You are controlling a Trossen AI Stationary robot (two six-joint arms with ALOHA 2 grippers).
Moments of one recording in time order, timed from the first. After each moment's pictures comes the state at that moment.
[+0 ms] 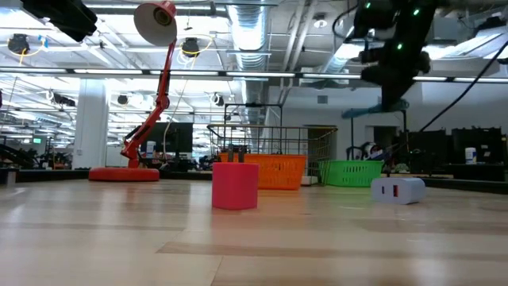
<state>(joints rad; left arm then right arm) 0.00 0.39 0.78 -0.91 -0.07 0.00 -0.40 1.19 1.01 -1.03 0.54 0.33</state>
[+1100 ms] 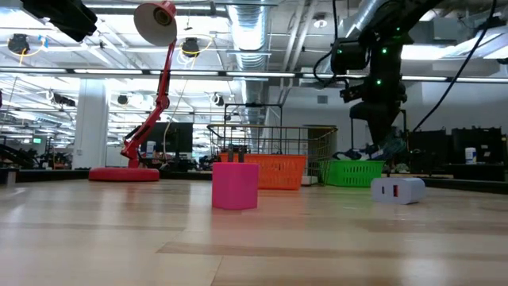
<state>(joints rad) 0.00 0.39 0.78 -0.91 -0.07 0.00 -0.52 1.47 1.01 -0.93 0.42 0.15</state>
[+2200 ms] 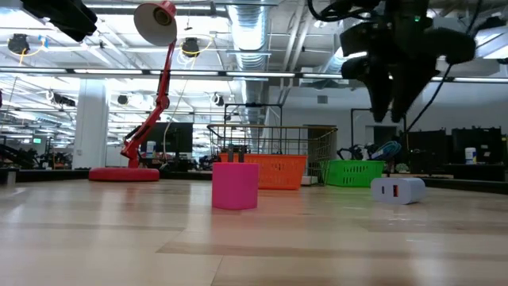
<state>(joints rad) 0.00 0.39 0.78 -0.91 -0.07 0.00 0.09 1.48 1.12 -1.07 0.13 -0.19</state>
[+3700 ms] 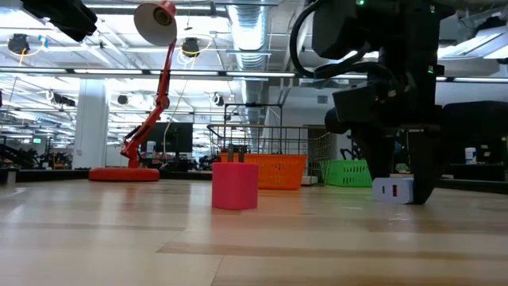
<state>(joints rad) 0.00 0.39 0.78 -0.91 -0.07 -0.01 0.32 1.91 1.13 -0.84 0.13 -0.15</state>
